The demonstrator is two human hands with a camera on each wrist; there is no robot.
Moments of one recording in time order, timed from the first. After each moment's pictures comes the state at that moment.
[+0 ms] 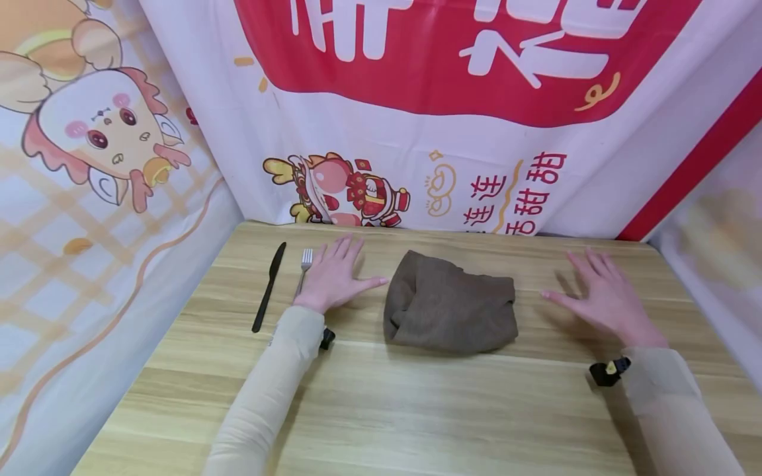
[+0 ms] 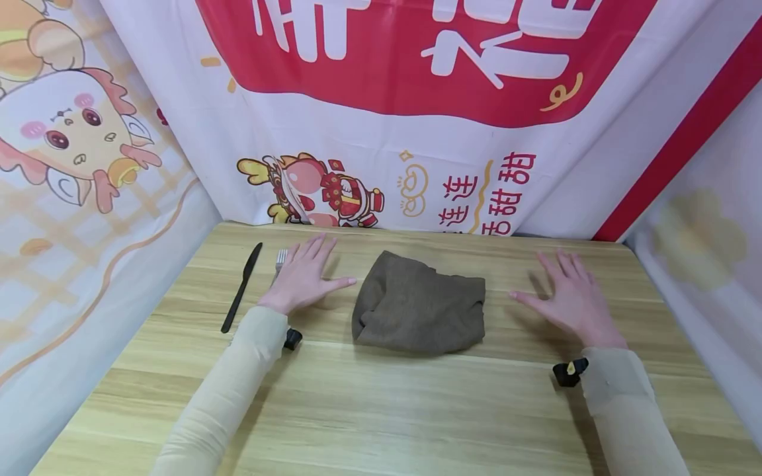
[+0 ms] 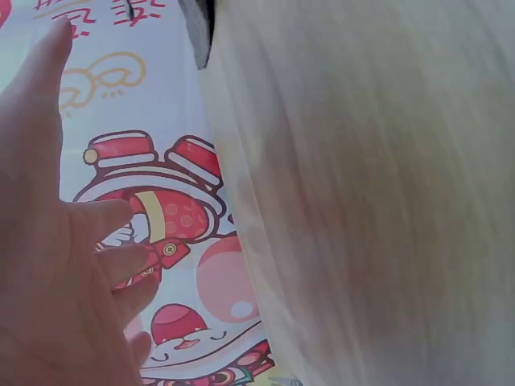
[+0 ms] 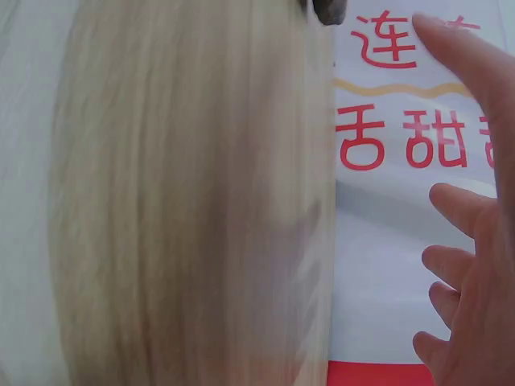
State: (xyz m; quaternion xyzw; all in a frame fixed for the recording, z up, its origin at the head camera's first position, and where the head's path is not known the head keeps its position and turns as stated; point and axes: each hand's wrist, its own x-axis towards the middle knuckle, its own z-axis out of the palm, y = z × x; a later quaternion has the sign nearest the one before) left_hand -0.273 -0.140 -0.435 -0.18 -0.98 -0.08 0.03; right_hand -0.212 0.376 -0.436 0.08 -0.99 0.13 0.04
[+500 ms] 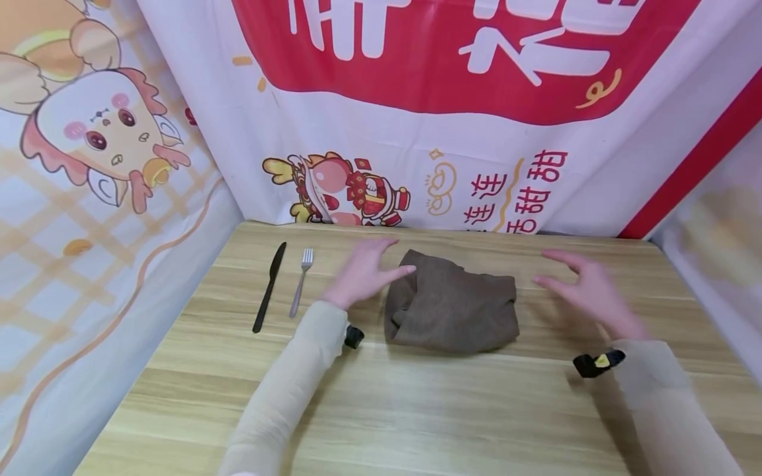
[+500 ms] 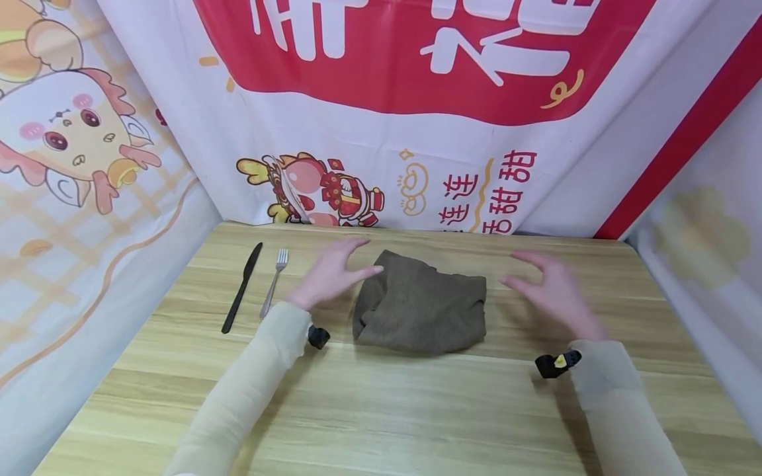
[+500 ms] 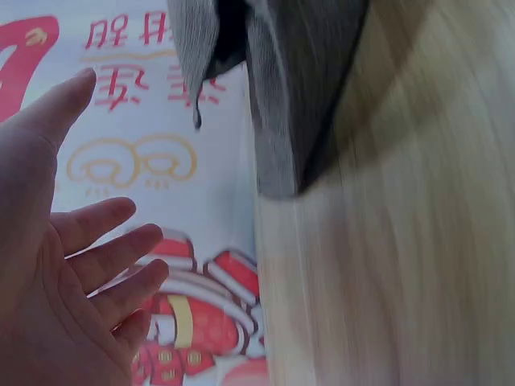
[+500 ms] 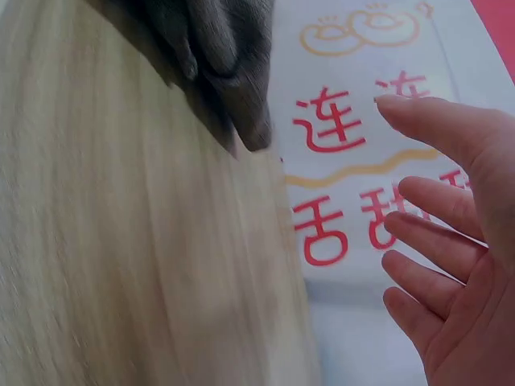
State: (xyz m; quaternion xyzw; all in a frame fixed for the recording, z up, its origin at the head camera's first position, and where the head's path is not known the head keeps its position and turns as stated) left_hand -0.276 -0.087 -0.421 -0.25 -0.93 -0.27 0.04; right_hand -0.213 0.338 -0.416 0.09 -0.93 0.35 0.06
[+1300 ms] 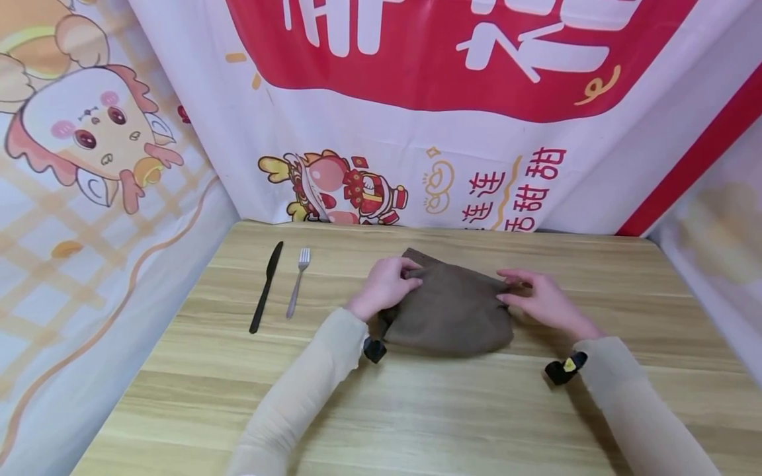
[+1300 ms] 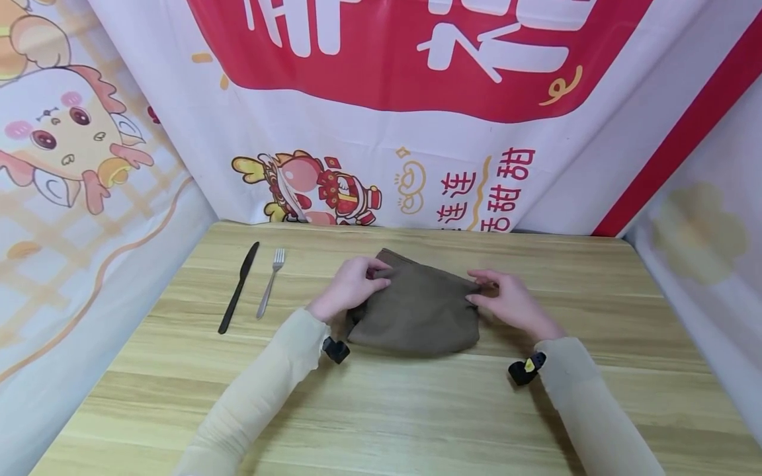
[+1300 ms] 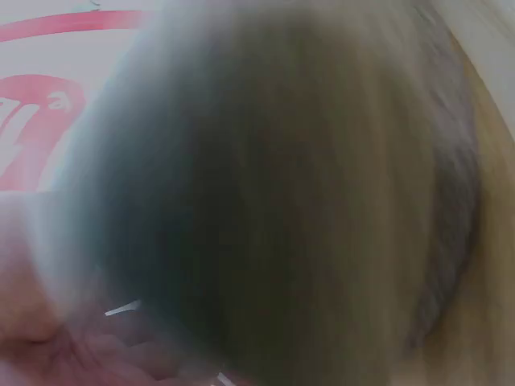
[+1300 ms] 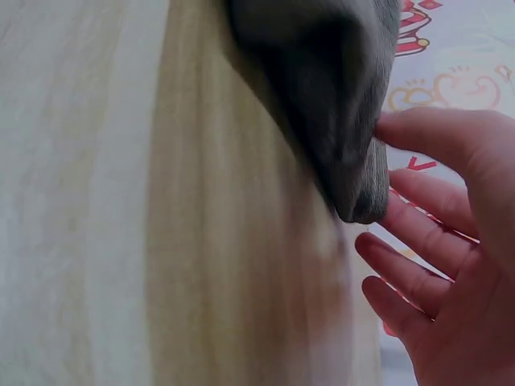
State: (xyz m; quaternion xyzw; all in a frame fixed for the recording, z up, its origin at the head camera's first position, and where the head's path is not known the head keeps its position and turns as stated) left_hand -0.255 -0.043 -0.416 -0.22 -0.91 -0.35 -0.02; right_hand -0.225 0.292 -0.452 0.15 -0.91 0.39 -0.02
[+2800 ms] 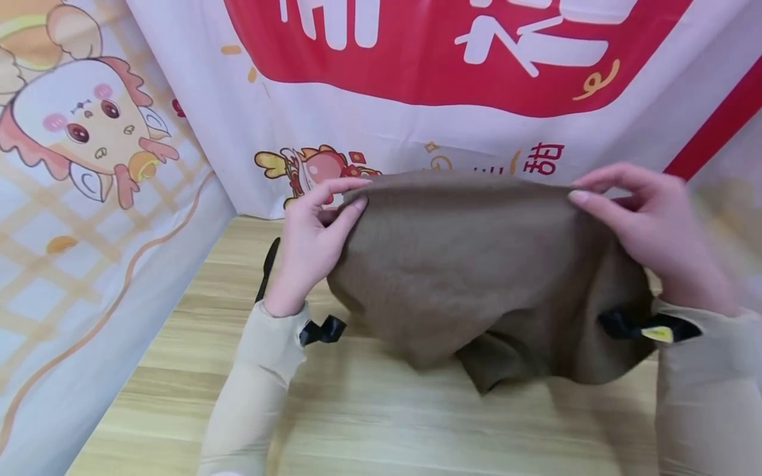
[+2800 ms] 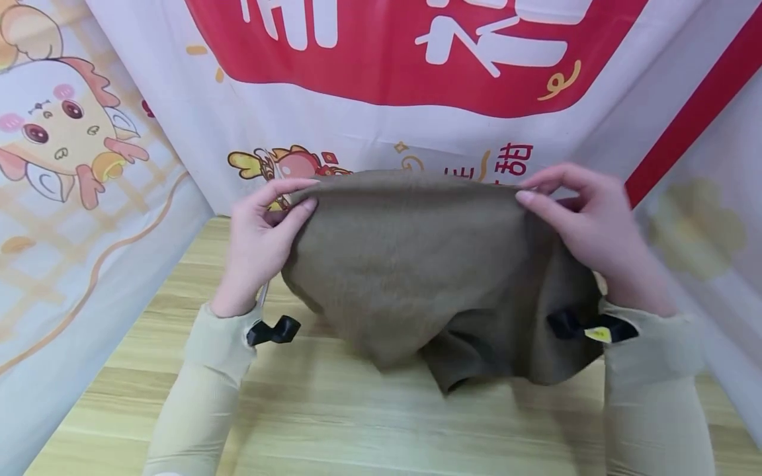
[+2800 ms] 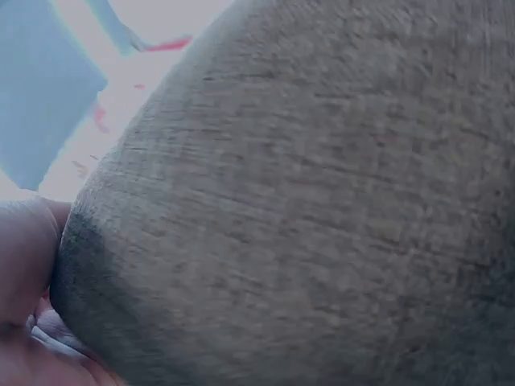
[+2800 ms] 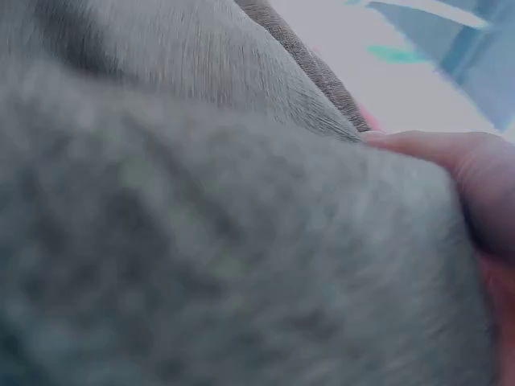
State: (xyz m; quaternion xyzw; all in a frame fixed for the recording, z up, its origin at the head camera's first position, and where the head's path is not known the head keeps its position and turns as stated) left_hand -0.202 -0.108 -0.288 -0.26 -0.73 -0.58 0.26; right_hand -0.172 0.297 -0.253 0.09 -0.87 0.45 0.18
